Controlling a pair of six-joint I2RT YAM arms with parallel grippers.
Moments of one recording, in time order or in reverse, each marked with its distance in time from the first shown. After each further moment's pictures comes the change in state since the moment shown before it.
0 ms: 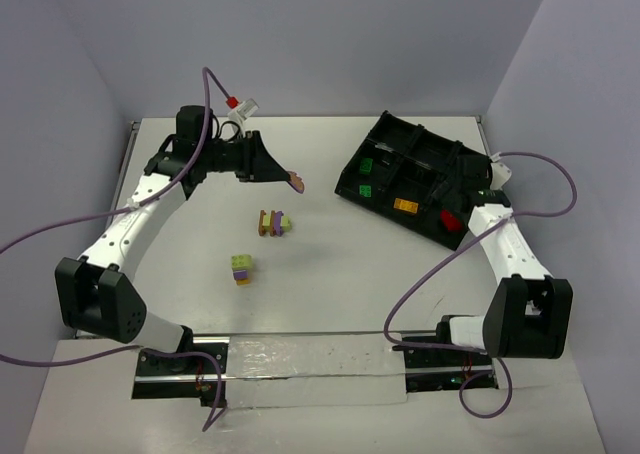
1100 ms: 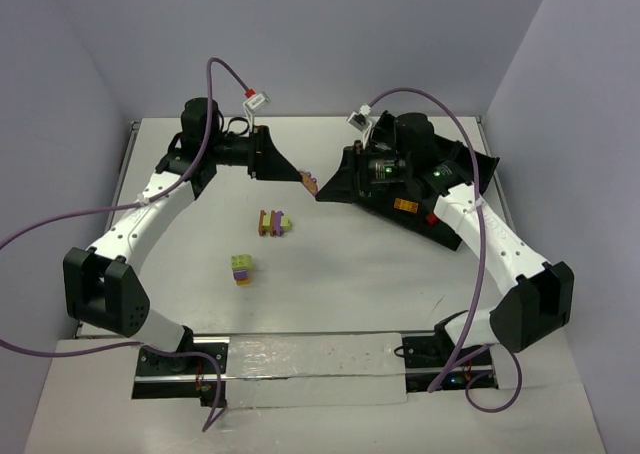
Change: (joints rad) left arm -0.040 0.042 -0.004 0.315 0.328 -0.193; right arm 0.478 0.072 0.346 0.184 -1.236 -0.329
